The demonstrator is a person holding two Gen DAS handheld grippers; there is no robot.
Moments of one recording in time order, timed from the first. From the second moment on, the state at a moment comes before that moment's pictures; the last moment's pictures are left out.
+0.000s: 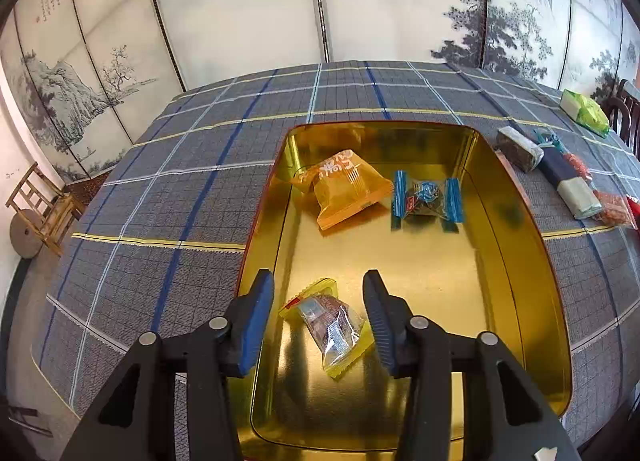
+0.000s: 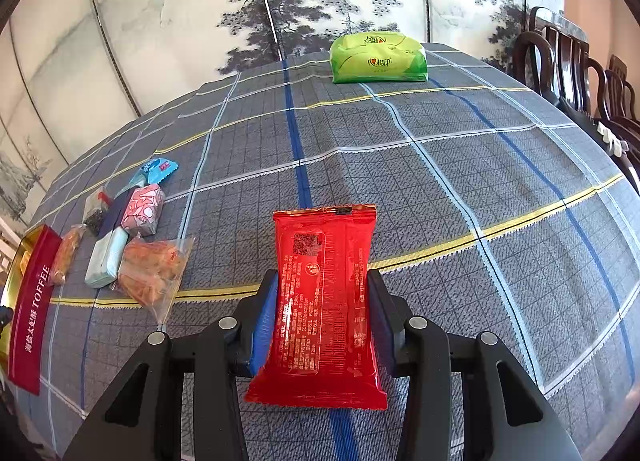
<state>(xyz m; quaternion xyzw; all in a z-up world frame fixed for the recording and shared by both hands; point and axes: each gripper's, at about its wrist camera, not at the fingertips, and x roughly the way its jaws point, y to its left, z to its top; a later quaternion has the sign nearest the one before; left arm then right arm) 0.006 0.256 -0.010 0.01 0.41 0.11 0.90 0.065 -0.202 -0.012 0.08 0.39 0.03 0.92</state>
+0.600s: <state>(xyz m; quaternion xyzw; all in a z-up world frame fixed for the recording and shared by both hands) -0.021 0.238 0.023 0.01 0.36 0.10 0.93 0.017 -0.178 -0.002 0.14 0.40 0.10 0.90</state>
